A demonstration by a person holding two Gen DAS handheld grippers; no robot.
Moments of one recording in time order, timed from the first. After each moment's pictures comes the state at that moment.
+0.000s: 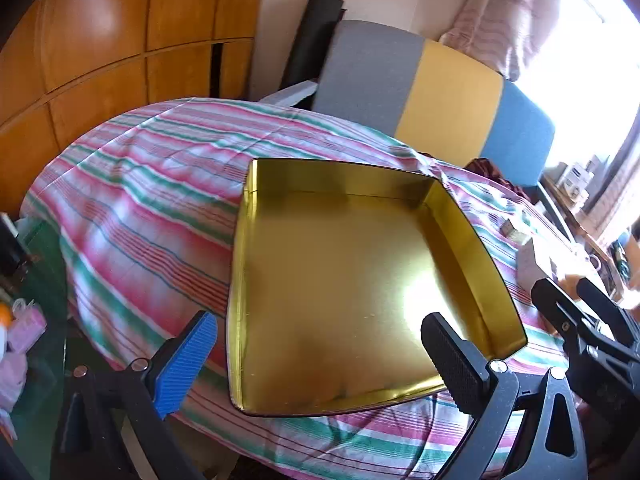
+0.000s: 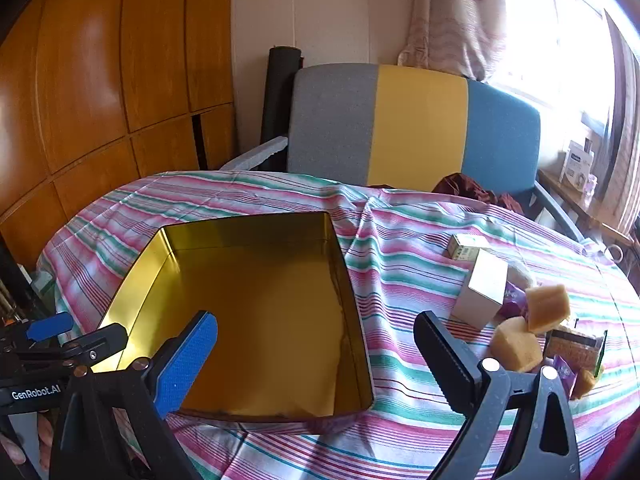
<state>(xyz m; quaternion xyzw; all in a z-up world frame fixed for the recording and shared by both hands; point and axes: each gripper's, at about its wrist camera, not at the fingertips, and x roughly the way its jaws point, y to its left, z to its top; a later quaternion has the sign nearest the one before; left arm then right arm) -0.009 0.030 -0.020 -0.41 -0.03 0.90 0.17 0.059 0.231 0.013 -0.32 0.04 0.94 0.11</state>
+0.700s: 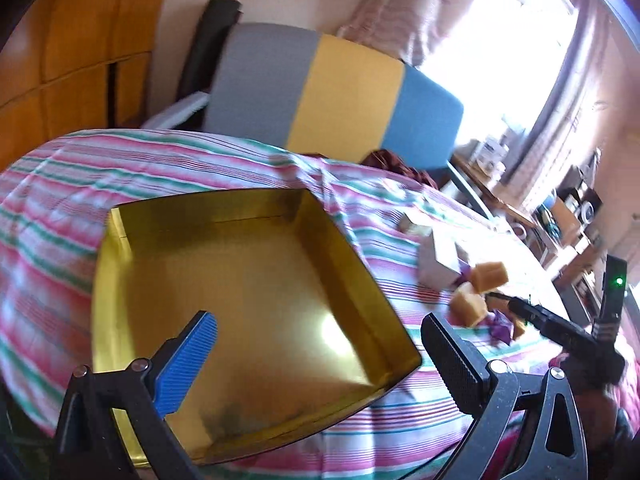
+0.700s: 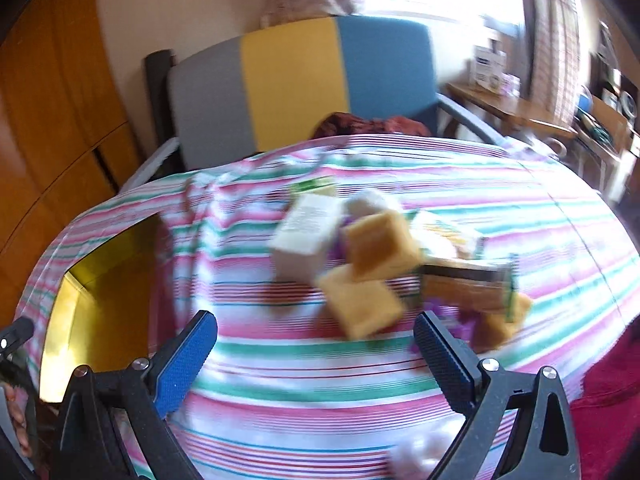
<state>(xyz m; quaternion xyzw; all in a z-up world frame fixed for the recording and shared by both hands) -0.019 0.116 0.016 -0.40 -0.02 0.85 0.35 0.135 0.416 0.005 -0.36 0.18 0.88 0.24</state>
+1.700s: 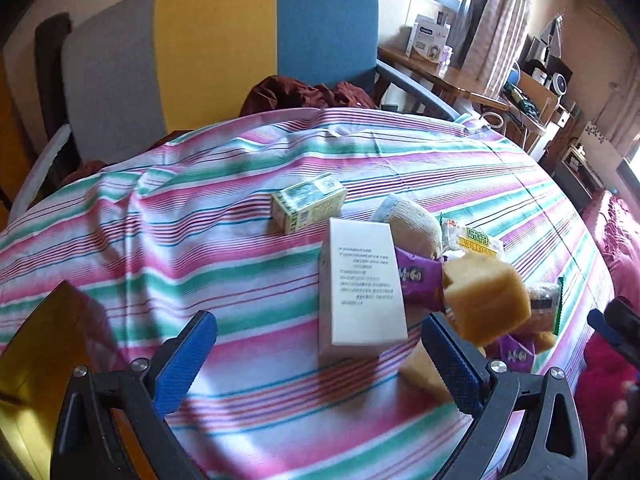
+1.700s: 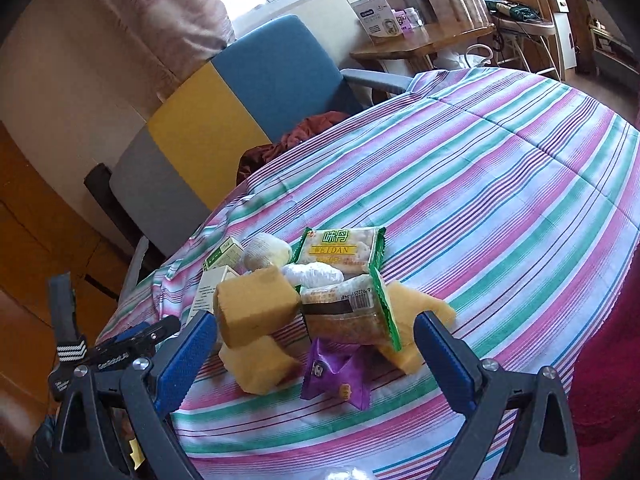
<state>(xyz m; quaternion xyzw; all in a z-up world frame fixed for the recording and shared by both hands) -0.057 0.406 -0.032 -0.43 0.17 0.77 0.44 0.208 0.543 -0.017 -0.27 0.38 0.84 0.27</state>
